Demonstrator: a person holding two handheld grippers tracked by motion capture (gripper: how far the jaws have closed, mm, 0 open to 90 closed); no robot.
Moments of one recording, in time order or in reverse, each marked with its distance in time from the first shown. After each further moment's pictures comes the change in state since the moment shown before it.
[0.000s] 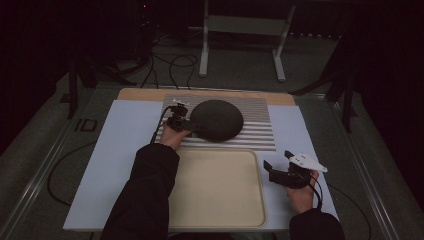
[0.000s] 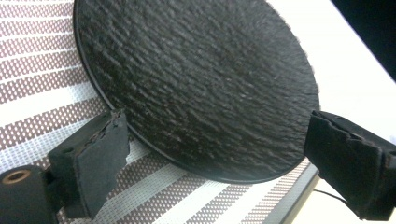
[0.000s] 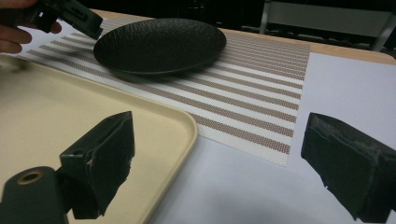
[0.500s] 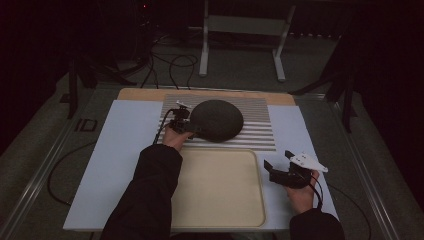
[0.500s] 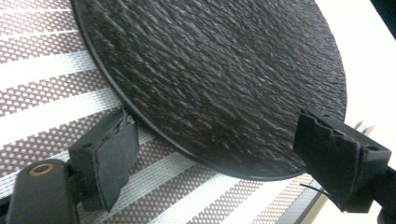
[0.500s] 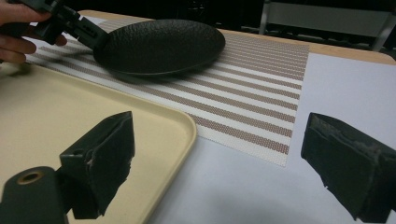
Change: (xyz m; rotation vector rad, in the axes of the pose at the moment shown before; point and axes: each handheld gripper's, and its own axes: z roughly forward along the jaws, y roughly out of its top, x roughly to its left) left arm 0.002 -0.004 0.014 0.055 0.009 -0.053; right arm -0.001 0.000 0.000 -0.004 0.000 0.003
